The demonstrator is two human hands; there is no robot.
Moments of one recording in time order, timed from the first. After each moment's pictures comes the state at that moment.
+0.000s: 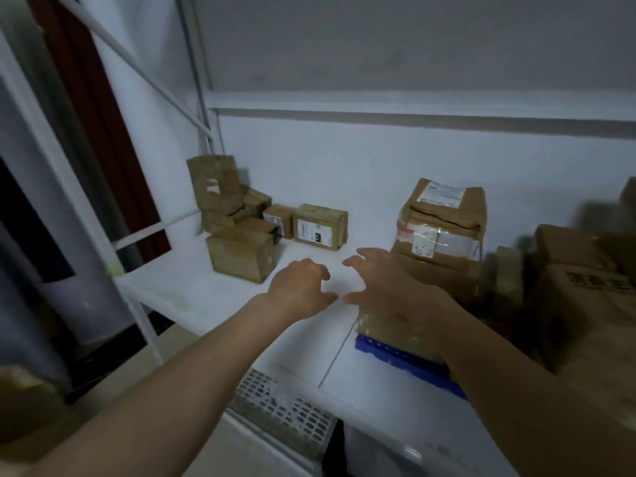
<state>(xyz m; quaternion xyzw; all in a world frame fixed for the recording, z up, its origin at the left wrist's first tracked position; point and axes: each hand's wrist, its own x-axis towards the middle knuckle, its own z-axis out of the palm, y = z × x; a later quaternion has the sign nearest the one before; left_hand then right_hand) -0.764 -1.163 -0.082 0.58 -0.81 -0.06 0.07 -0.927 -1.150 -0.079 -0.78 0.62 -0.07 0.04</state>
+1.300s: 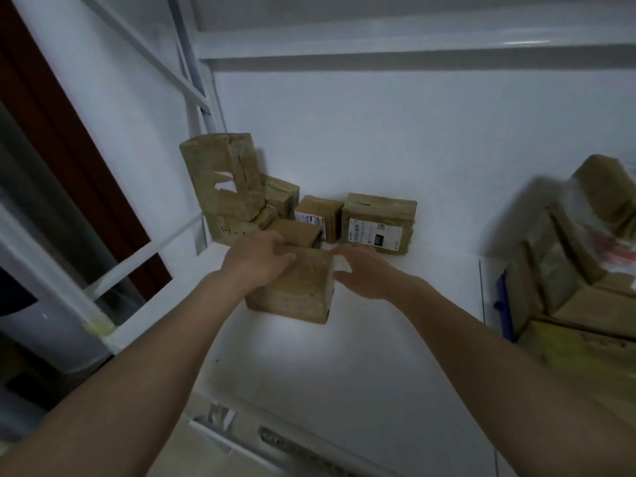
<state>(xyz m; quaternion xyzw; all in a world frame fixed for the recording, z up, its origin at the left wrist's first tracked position) -0.556 -1.462 -0.118 0.61 -0.77 -0.14 0.12 -0.750 -1.419 -0.146 -0.73 0.65 -0.14 0.19</state>
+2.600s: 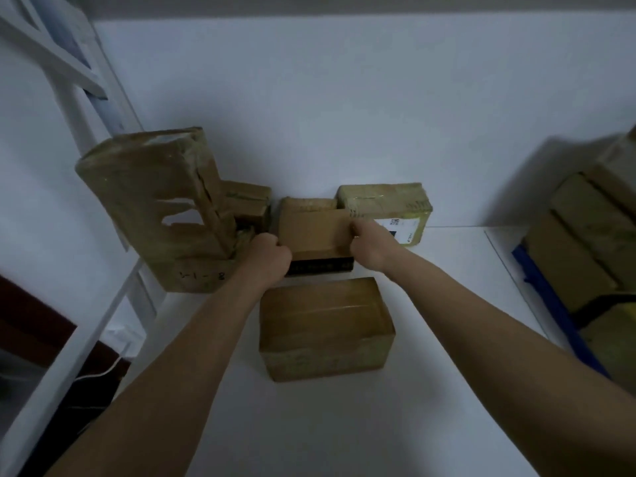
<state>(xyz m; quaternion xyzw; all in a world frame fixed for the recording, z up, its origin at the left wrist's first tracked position) -0.553 -1.655 -0.169 0.50 -0.76 -0.38 0.13 -0.705 -1.559 -0.141 -0.42 0.82 -0.26 0.28</state>
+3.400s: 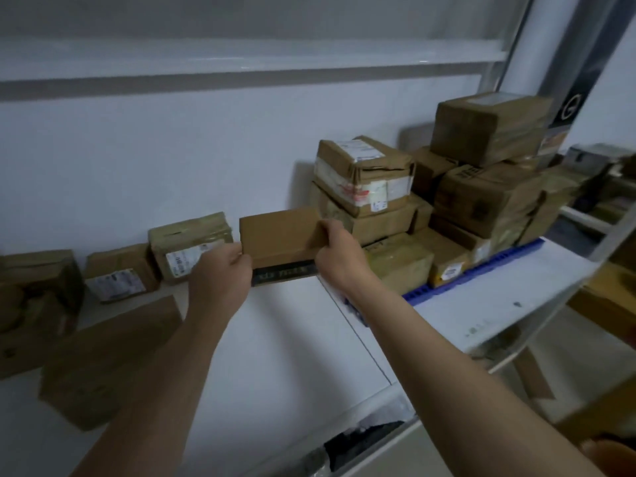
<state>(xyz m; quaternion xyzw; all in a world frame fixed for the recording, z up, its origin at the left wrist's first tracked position) -0.667 -1.402 -0.104 0.33 -0.83 -0.35 0.29 -0.763 -1.267 -0.075 -0.23 0.86 -0.44 0.11</state>
